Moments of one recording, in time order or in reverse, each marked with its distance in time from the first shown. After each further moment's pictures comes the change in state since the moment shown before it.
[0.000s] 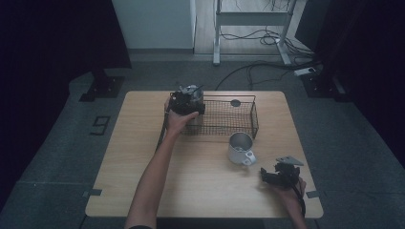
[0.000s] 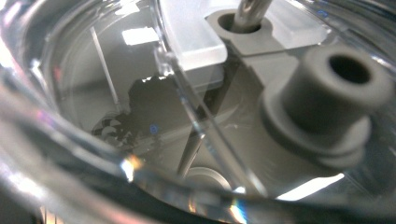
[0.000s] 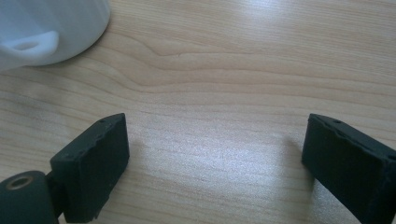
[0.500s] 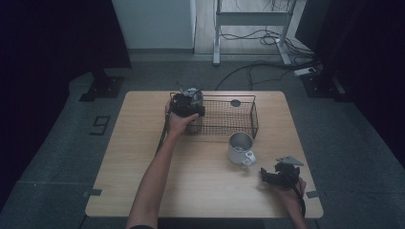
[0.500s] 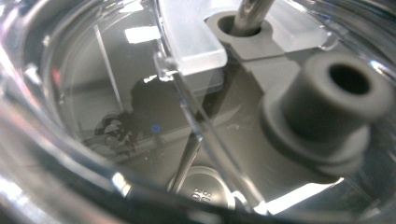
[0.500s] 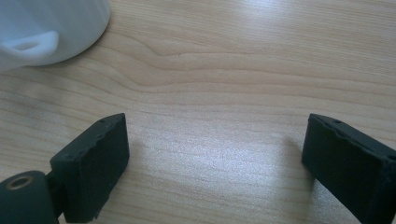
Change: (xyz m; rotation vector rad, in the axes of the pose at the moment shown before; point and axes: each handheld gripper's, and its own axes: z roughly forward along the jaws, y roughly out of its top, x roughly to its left) left arm 0.001 -0.009 0.011 0.027 0.019 -0.005; right arm 0.000 0.000 0.000 0.000 0.000 0.000
